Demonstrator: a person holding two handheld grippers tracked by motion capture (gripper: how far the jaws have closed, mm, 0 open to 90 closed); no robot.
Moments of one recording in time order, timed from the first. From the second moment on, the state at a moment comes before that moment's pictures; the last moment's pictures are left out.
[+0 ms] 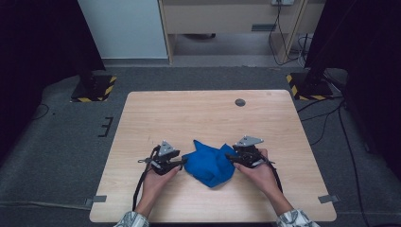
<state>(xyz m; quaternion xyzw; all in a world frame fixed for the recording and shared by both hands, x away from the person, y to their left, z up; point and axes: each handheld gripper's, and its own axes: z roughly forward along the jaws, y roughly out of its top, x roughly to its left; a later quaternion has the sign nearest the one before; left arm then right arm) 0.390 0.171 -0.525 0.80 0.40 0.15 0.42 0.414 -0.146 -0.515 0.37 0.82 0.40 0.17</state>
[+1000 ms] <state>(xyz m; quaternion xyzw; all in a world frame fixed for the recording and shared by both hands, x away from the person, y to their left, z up) 0.382 0.166 -0.518 0.80 0.40 0.16 0.41 0.405 -0.165 -0.509 0.37 0.82 0.41 0.12</state>
